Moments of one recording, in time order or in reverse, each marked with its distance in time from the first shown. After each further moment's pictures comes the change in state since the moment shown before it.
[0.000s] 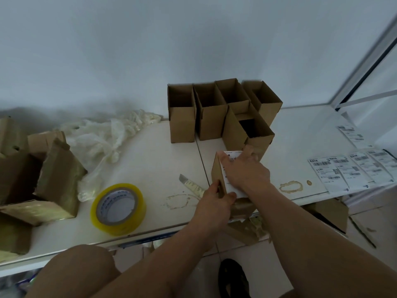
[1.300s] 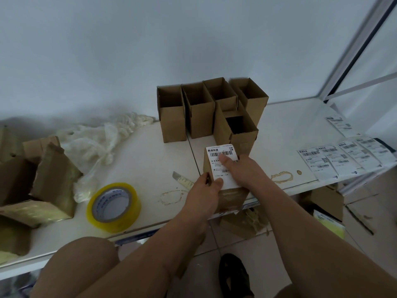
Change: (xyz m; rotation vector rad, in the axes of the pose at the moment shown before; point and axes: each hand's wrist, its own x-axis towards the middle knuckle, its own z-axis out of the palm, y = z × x) left_hand 0.003 0.003 0.004 0.101 0.081 0.015; right_hand 0.005 0.042 0.002 0.381 -0.216 -0.024
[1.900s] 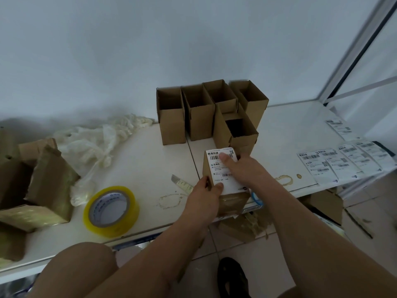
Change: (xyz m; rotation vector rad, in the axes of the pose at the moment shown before) left_hand -0.001 0.002 0.001 0.027 0.016 0.015; right_hand 0.008 -0.003 -0.007 -0.121 0.003 0.011
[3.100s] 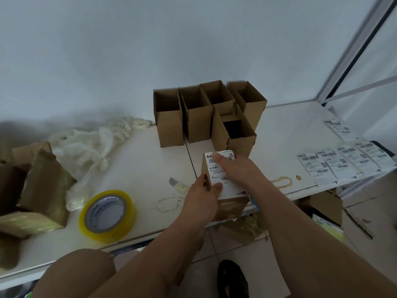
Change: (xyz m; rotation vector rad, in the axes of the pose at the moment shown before) left_hand -0.003 0.014 -0.002 0.063 0.015 0.053; right_hand -0.001 -0.012 0.002 0.070 0.022 0.023
